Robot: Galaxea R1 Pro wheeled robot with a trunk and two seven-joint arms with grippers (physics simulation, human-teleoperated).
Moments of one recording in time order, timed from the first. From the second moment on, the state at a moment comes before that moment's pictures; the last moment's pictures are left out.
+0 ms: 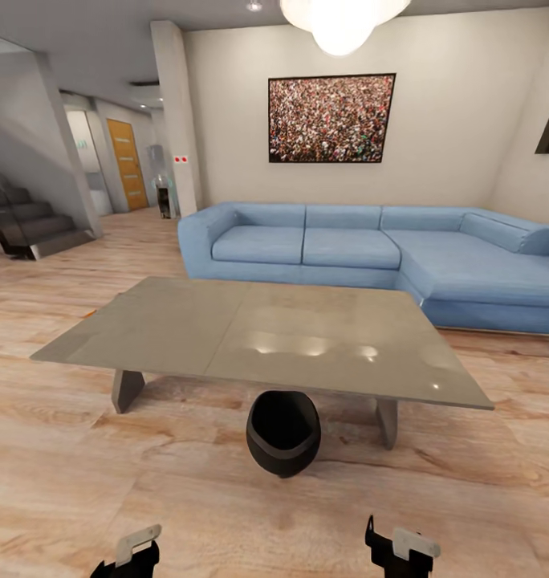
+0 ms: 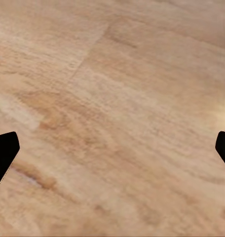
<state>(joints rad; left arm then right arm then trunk) -0.40 0.06 -0.43 -0.21 0.60 -0.32 0.40 -0.29 0.03 0.24 -0.36 -0.25 -0.54 -0.45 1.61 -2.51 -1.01</state>
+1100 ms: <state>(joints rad) -0.33 0.06 -0.42 -0.02 0.74 -0.43 0.31 -0.30 0.04 0.33 -0.25 -0.21 -0.54 -0.38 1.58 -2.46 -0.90</state>
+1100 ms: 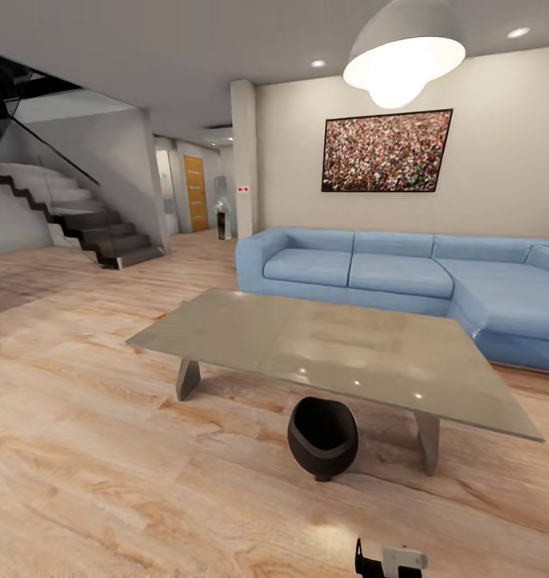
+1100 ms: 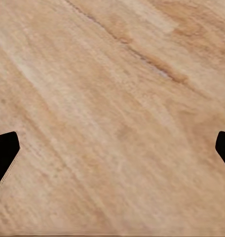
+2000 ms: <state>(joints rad) -0.33 0.05 -0.42 -0.02 0.74 -0.43 0.31 -0.30 0.10 0.40 -0.19 -0.10 -0.59 -0.39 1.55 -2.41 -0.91</state>
